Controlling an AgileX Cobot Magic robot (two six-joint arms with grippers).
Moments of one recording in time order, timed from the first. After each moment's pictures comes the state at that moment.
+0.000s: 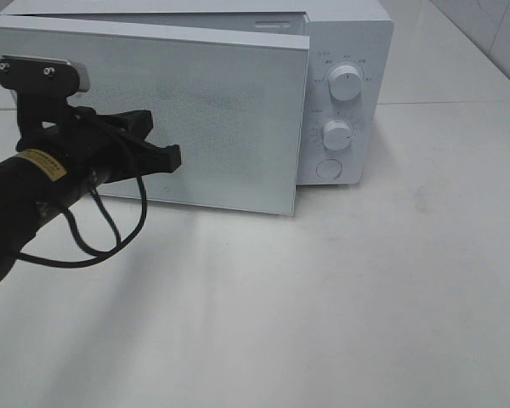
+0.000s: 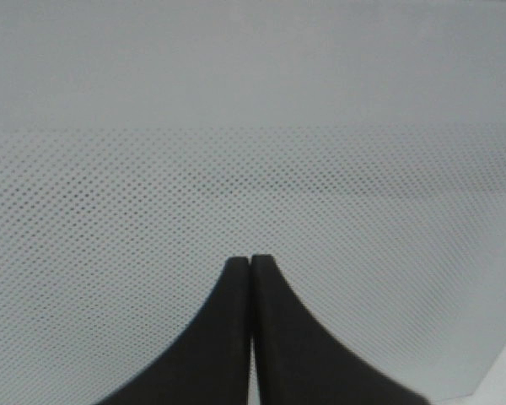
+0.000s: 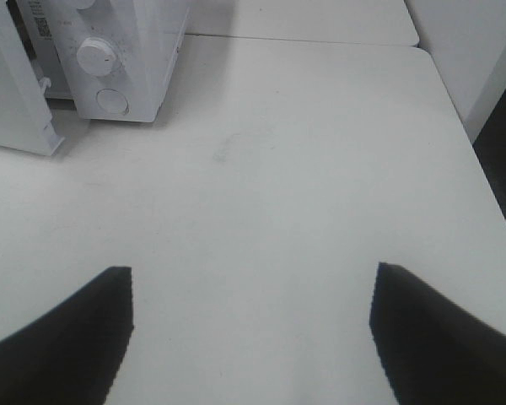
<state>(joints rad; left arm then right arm) -0.62 1.80 -0.60 -0.25 -0.95 0.02 0.13 0.00 -0.50 -0.13 1.00 0.07</state>
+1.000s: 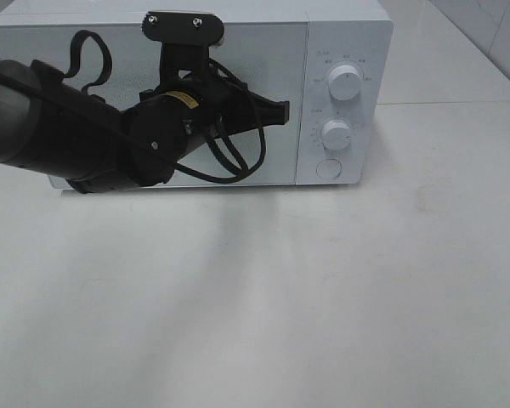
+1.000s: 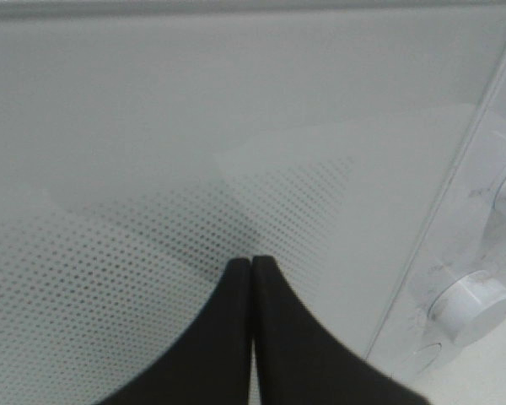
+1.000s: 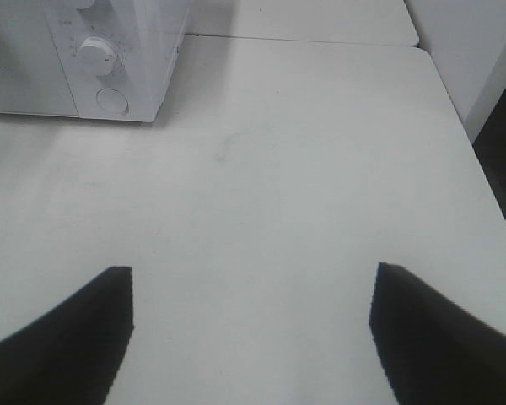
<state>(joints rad) -0.74 2.02 -1.13 -0.58 -0.60 0.31 0.13 0.00 -0.50 -0.13 1.00 0.07</state>
